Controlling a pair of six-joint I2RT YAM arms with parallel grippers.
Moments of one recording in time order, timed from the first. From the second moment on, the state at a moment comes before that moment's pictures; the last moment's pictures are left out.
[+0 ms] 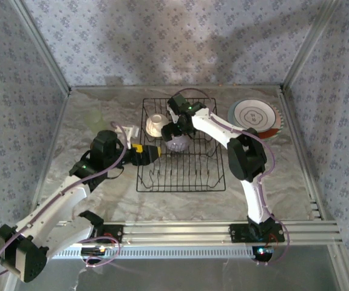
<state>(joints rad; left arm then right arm) -0.53 0.94 0.72 -0.24 0.40 -0.55 0.63 2.14 1.81 -0.84 -0.02 0.16</state>
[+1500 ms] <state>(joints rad) -0.55 1.26 0.88 -0.22 0.42 -0.59 0.42 2.01 1.58 -0.64 -0.40 0.18</state>
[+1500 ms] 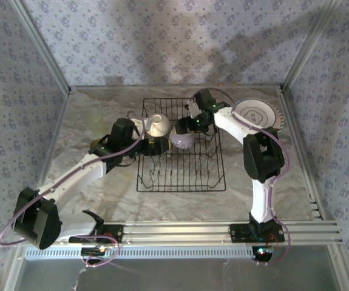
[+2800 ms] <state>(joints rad) -0.47 1.85 1.15 0.04 0.70 -0.70 0.22 1.95 1.30 -0.25 -0.86 0.55</state>
